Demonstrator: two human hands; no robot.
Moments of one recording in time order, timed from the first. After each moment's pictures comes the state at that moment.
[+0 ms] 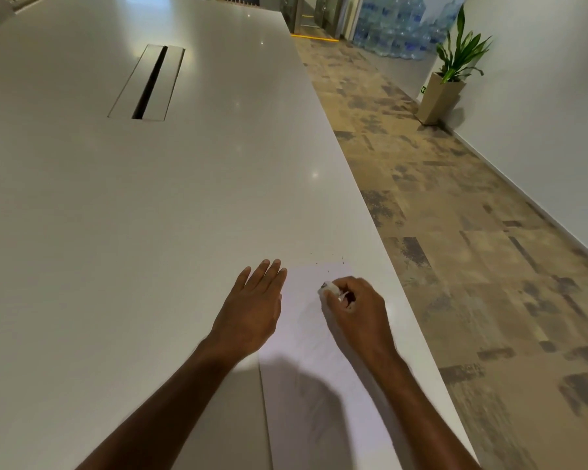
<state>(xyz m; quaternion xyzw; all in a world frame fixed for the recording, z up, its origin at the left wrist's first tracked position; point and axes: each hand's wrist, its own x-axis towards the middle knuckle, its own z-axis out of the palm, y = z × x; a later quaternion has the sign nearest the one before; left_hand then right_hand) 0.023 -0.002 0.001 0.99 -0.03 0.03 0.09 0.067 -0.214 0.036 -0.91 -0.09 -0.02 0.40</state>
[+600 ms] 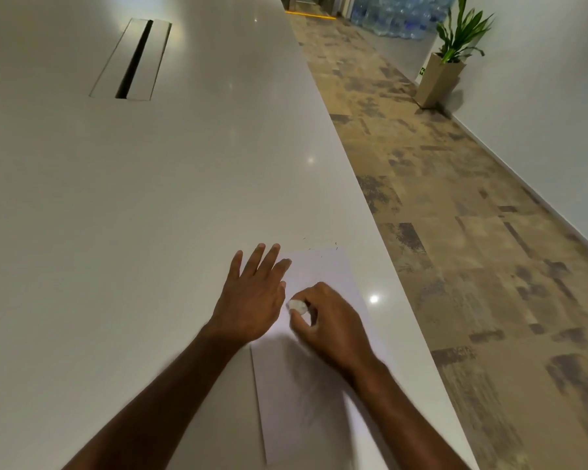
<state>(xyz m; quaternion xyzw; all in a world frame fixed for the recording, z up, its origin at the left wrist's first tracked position) 0.028 -0.016 0.006 1.00 -0.03 0.01 0.06 0.029 -0.203 0.030 -0.91 -0.25 0.01 0.33</state>
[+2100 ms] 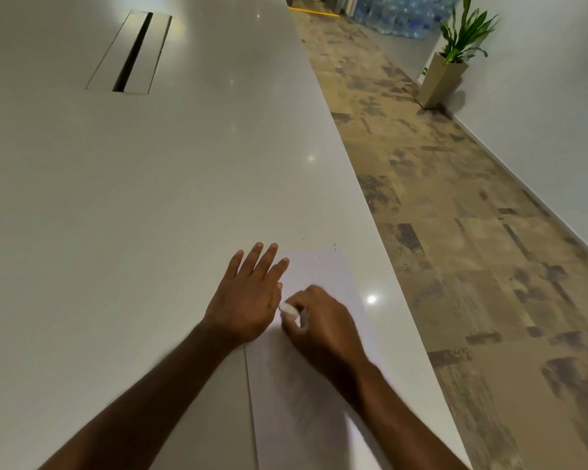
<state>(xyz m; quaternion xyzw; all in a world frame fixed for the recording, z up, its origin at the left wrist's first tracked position) 0.031 -0.015 0.004 1.00 -0.05 0.00 0.07 0.026 -0.192 0.036 -0.93 -0.24 0.04 0.29</state>
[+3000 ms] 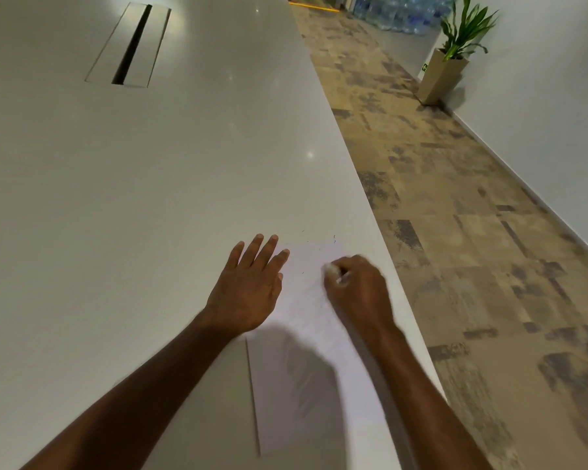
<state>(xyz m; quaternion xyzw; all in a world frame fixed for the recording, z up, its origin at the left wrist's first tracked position) 0.030 -0.013 0.004 1.00 -0.05 0.01 0.04 0.080 -0.222 0.048 -0.96 -0.09 -0.03 0.27</state>
